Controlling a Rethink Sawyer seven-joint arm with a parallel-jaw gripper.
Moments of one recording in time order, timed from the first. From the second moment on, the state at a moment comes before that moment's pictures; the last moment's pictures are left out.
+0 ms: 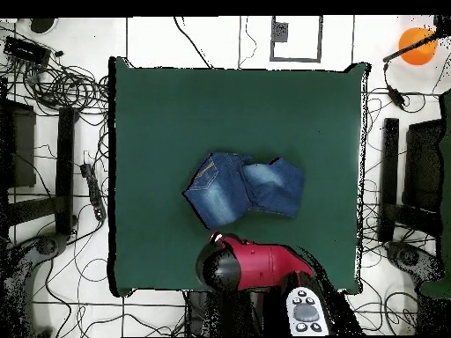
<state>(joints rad) -0.17 -0.71 -0.07 2.02 -0.34 0.27 2.07</state>
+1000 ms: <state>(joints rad) -0.18 -0.71 -0.06 1.96 -0.34 0.33 2.07</state>
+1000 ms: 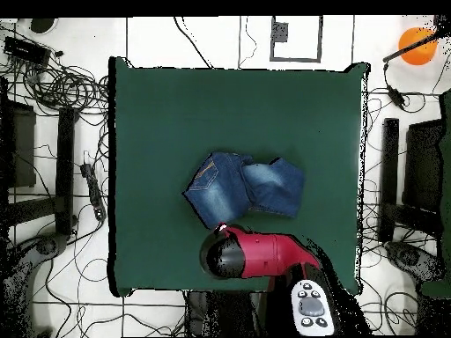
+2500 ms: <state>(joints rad) -0.24 -0.82 0.03 1.88 -0.34 0.61 2.07</state>
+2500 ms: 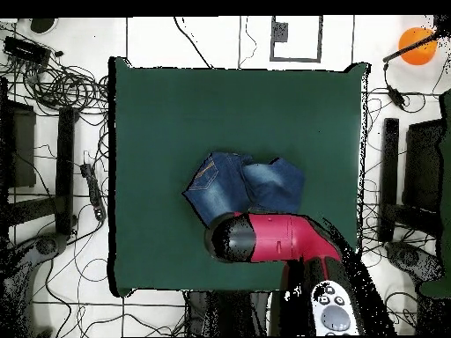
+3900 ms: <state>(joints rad) -0.24 -0.73 0.03 1.83 -0.34 0.61 2.07</state>
